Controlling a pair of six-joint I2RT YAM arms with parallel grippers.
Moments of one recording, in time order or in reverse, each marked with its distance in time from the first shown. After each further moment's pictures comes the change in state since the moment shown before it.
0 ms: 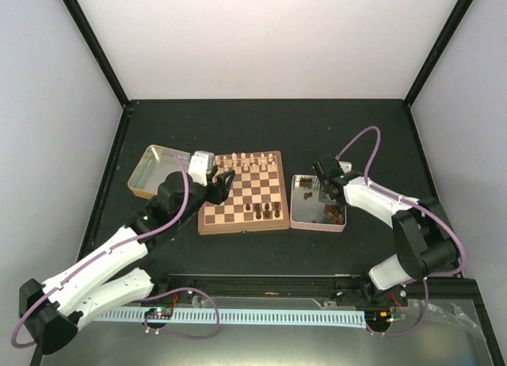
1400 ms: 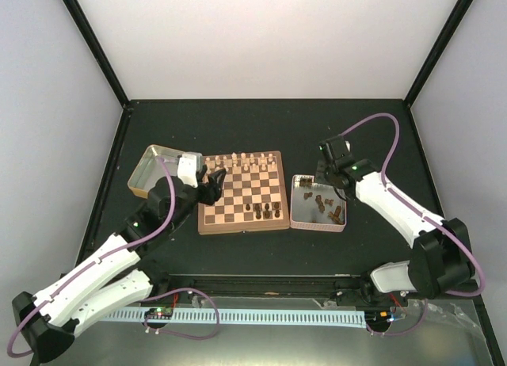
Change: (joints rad) left arm 0.000 -0.105 0.002 -0.067 -0.087 -0.029; right arm -0.006 -0.138 0.164 -0.014 -0.197 -0.052
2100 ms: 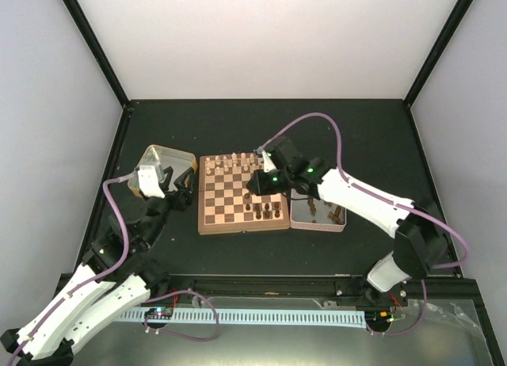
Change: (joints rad) left arm 0.004 -0.299 0.012 -0.155 -0.186 -0.008; right arm 0.364 0.183 0.230 0.114 -0.505 0.070
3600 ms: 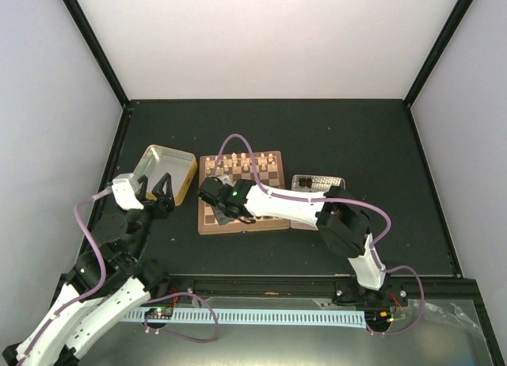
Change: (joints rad) left arm 0.000 -0.180 0.009 -0.146 -0.157 0.002; right arm 0.332 0.496 0.389 -0.281 0.542 0.002
